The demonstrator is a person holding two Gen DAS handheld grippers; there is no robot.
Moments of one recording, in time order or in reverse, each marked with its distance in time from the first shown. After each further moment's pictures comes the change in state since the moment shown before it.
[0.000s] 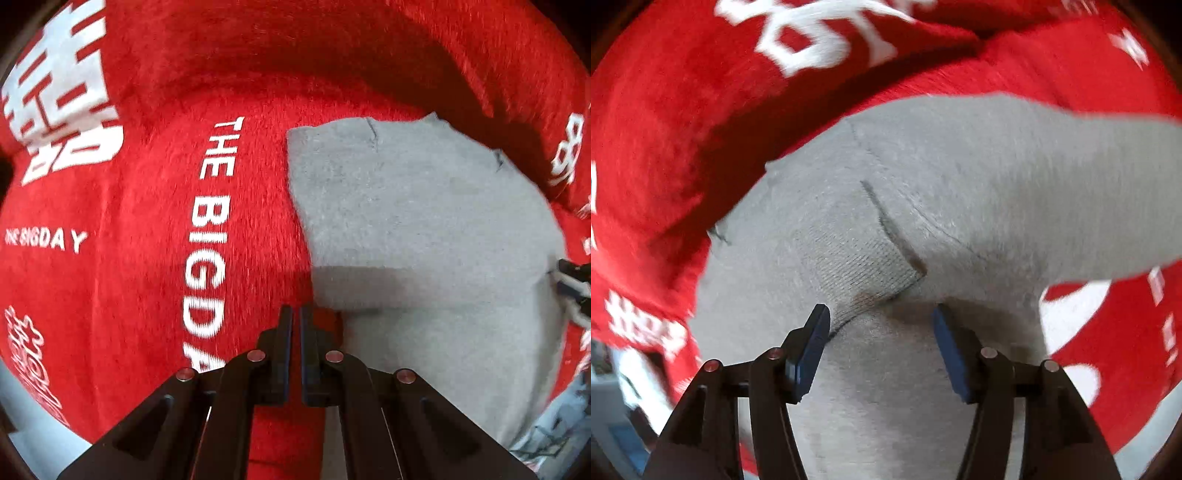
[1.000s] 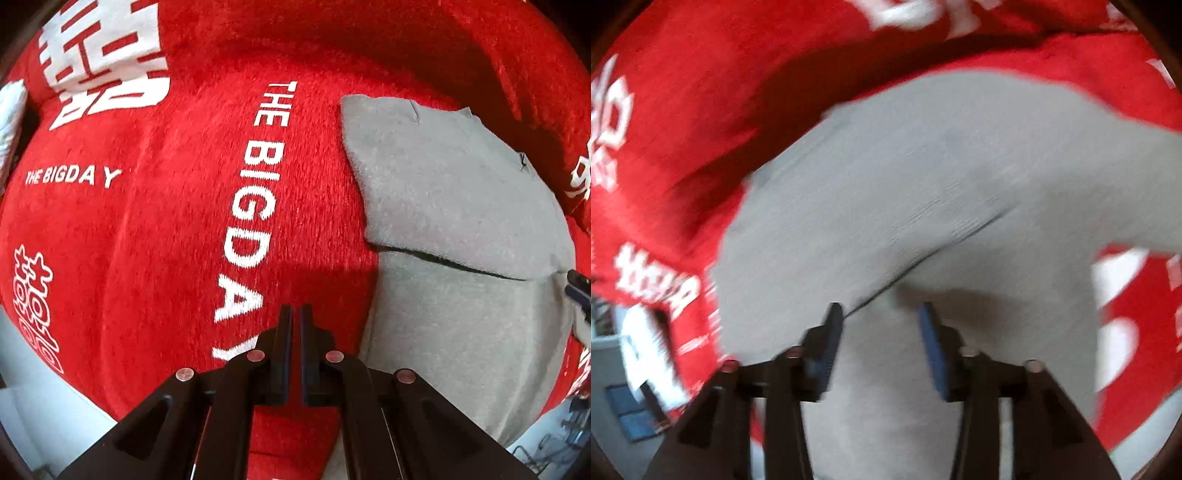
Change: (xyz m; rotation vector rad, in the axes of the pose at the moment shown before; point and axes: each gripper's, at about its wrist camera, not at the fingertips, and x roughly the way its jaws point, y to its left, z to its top) left arm -0.006 0.017 -0.035 -0.126 0.053 0.064; right arm 0.018 0.070 -0.055 -0.160 0.120 0.065
